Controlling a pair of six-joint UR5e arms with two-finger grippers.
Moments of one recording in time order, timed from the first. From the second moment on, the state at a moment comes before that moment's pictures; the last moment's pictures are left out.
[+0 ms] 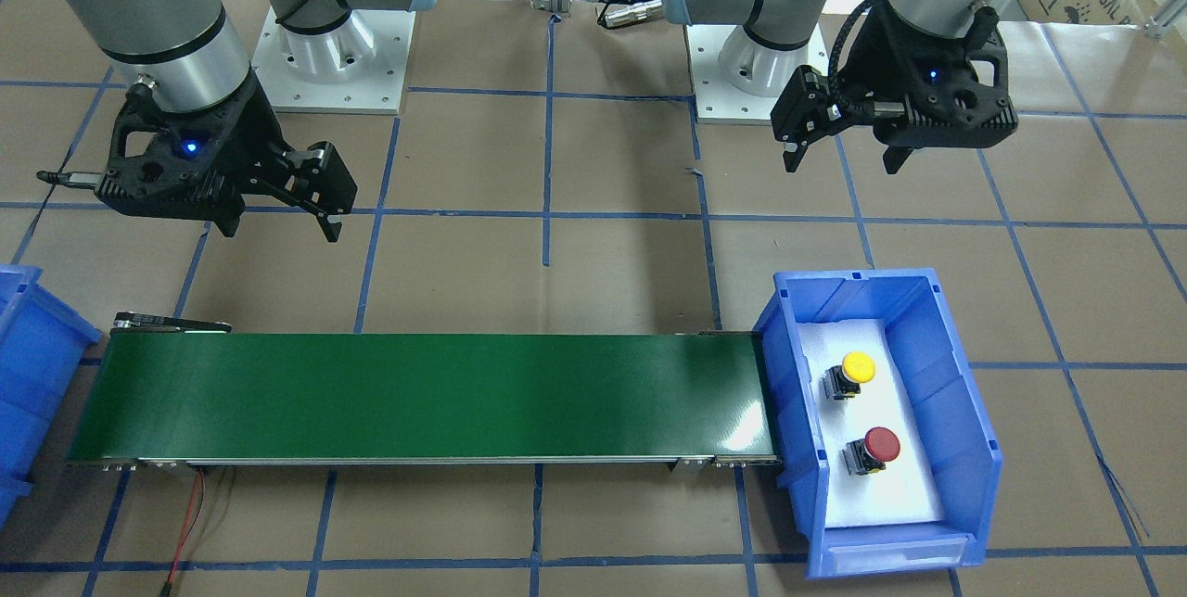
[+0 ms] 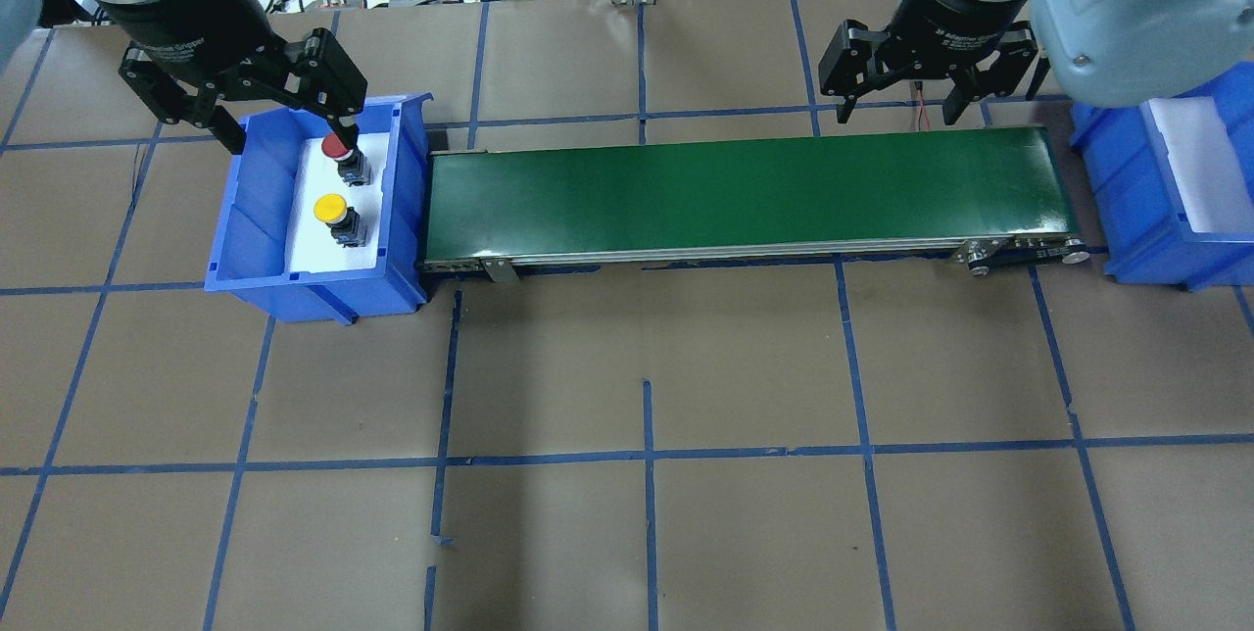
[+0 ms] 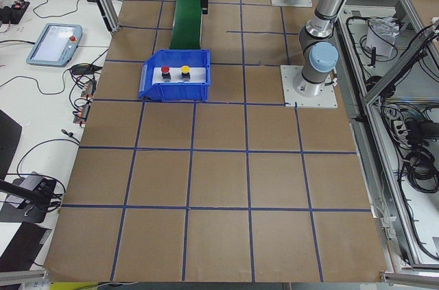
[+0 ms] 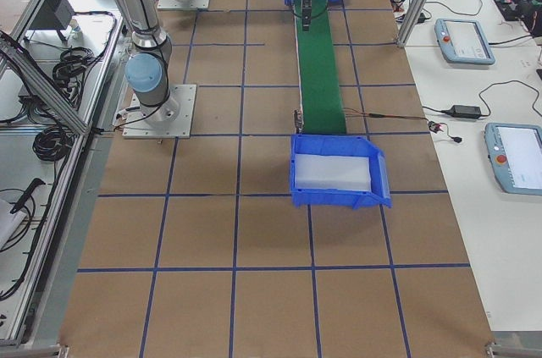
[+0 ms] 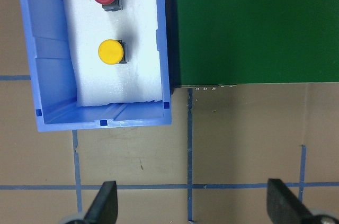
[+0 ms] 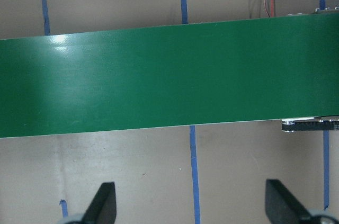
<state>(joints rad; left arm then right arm) -1.53 -1.60 -1.48 -1.65 1.58 0.04 1.58 -1.49 1.57 -1.74 -1.55 0.07</state>
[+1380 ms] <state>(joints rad) -1.44 -1.70 -1.44 -1.63 1.58 0.07 1.58 -1.49 1.54 -1.73 -1.56 0.07</state>
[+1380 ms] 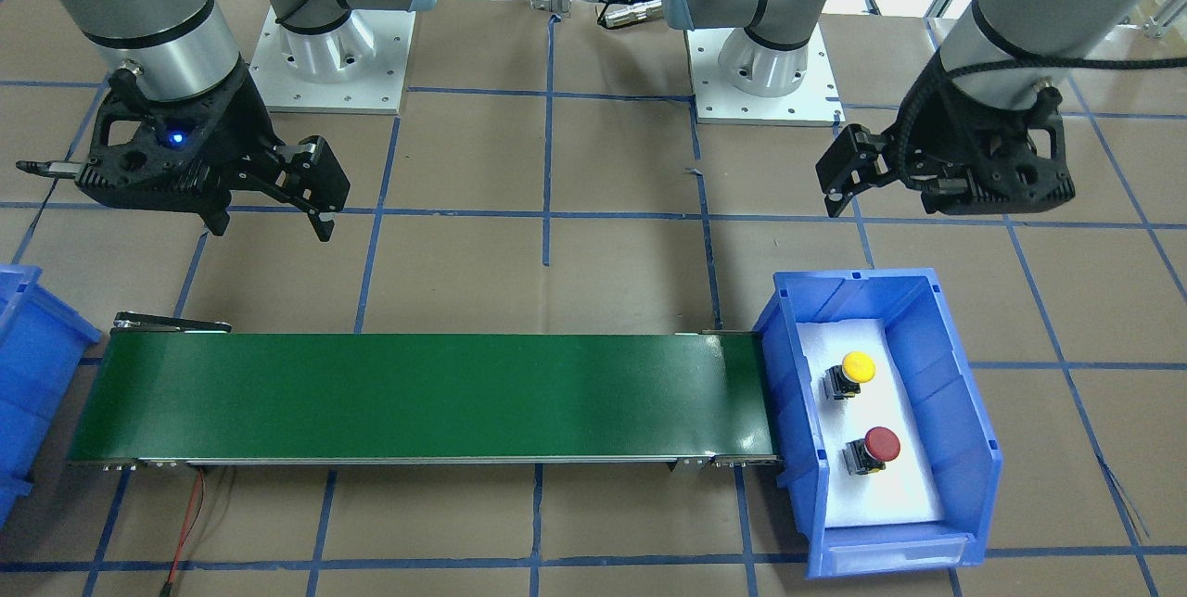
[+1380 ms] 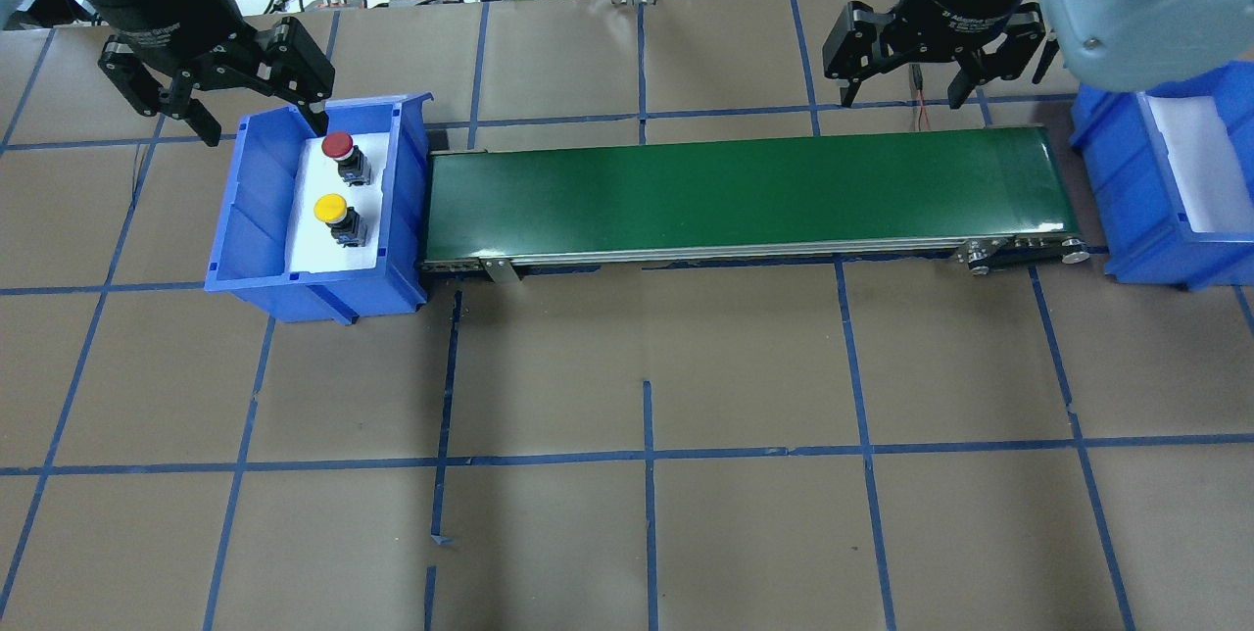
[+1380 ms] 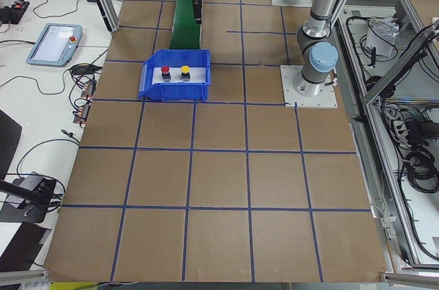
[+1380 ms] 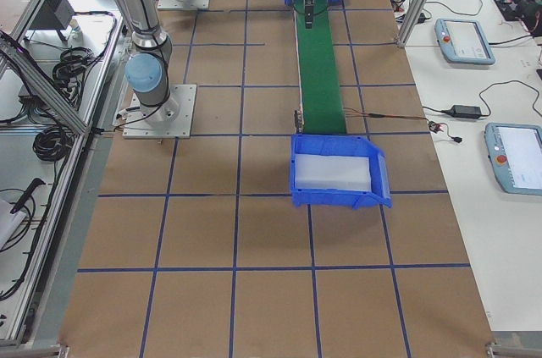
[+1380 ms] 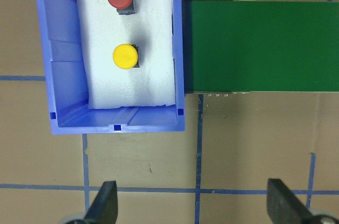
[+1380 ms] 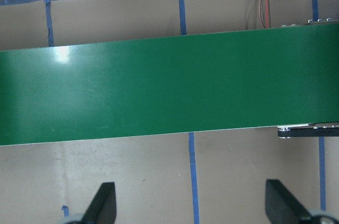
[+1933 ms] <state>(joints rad) -1.36 -1.87 -1.50 -1.44 1.58 0.25 1.58 -1.50 1.54 -1.67 -1.56 0.07</state>
